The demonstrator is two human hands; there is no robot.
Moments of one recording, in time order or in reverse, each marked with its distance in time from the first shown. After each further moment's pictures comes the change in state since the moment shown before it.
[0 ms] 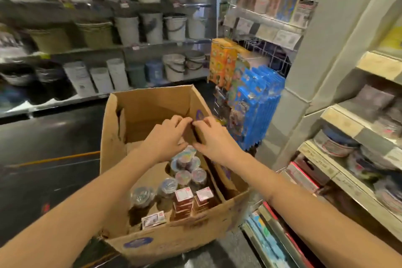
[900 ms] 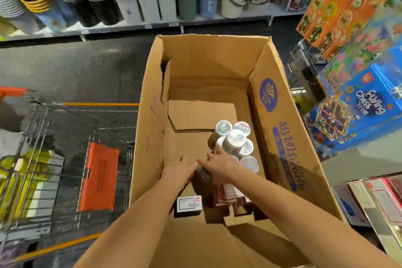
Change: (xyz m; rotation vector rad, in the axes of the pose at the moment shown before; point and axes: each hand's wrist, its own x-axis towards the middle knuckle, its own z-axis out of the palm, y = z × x) left_hand -0.052 -0.083 0.161 -0.006 -0.917 -0.353; right_hand 0.076 -0.009 0.255 -0.278 -0.872 -0.478
